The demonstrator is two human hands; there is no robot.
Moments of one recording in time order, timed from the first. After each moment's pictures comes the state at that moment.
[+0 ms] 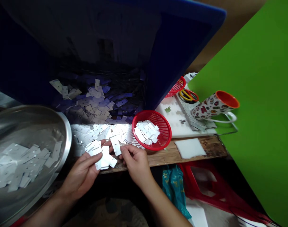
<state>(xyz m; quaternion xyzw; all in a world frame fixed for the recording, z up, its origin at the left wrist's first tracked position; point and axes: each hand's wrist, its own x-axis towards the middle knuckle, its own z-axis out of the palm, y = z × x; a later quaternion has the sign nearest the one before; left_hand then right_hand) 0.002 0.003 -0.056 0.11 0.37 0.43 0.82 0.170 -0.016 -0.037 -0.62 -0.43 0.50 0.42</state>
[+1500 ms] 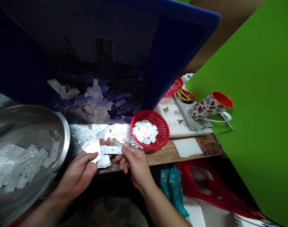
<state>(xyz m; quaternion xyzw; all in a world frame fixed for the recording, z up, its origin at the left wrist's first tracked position) 0.001 0.008 -0.046 0.09 0.40 0.44 0.80 0.163 -0.023 -0.035 -0.55 -0.26 0.63 0.49</state>
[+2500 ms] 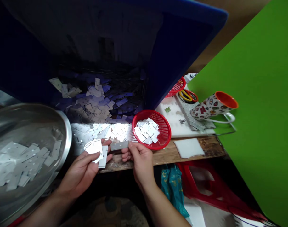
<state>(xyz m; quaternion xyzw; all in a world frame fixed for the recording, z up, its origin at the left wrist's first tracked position) -0.001 0.005 -0.051 0.10 0.41 0.44 0.79 0.167 -0.022 -0.052 -0.59 -0.28 0.50 0.57</state>
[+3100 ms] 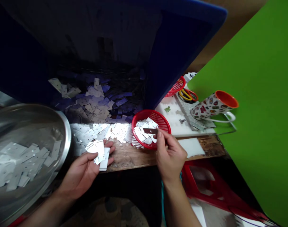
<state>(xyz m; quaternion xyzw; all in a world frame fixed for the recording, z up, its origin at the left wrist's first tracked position) 0.000 0.005 -0.044 0.08 0.42 0.41 0.81 0.226 -0.018 -0.017 -0.72 -0.45 0.03 0.53</state>
